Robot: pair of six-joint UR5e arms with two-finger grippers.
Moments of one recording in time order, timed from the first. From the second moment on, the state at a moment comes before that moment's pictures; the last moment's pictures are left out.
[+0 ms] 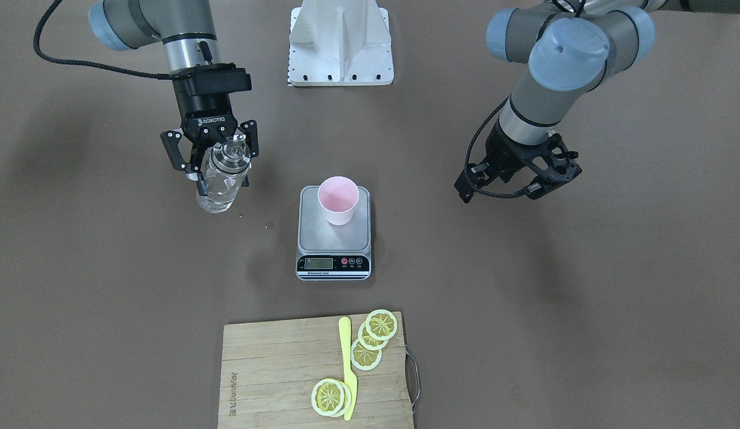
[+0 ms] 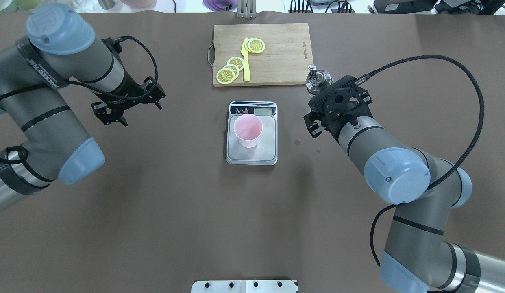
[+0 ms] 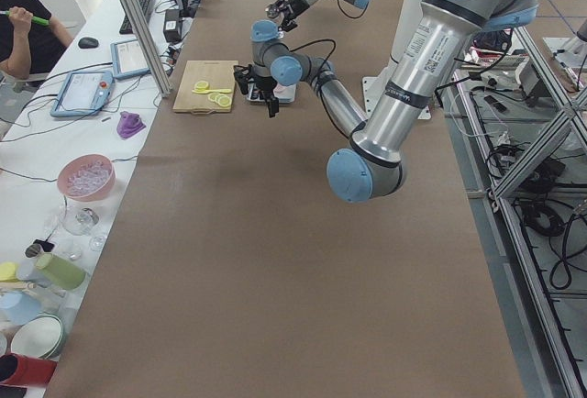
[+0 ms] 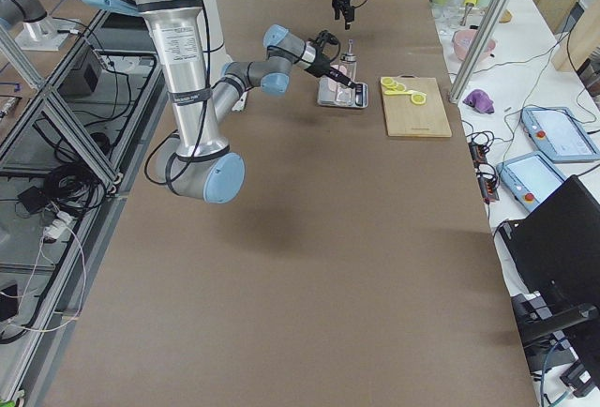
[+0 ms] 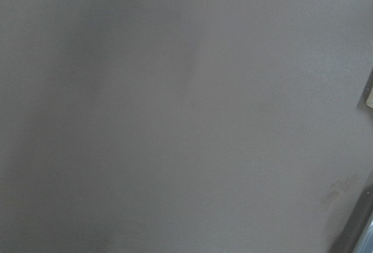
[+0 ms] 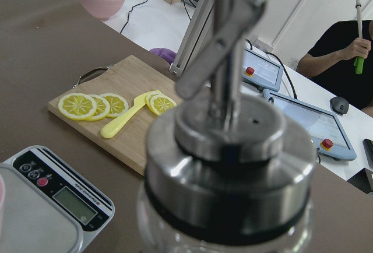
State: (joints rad) left arm -0.81 -2.08 -1.81 -1.54 -2.09 -1.47; right arm 0.44 -1.26 1.99 -1.13 1.06 0.54
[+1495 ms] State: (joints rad) left arm -0.83 -2.08 -1.81 -1.53 -2.09 -1.45; right arm 0.41 -1.22 1.92 -1.28 0.92 0.22
